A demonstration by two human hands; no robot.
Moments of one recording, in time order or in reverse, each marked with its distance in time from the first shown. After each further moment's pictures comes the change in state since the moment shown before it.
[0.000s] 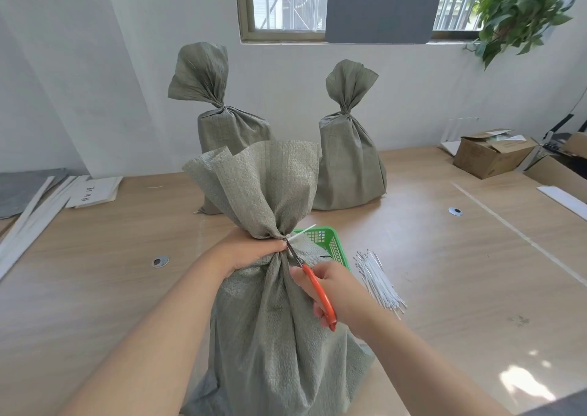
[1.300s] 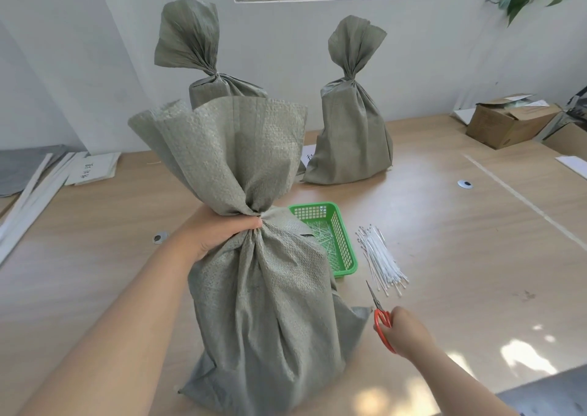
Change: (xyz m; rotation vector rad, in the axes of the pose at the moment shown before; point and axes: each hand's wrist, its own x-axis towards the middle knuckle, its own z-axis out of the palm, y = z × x) left_hand -0.015 -0.003 -0.021 -0.164 0.055 -0.005; right_hand 0.022 0.234 -0.054 -0.674 0.207 0.415
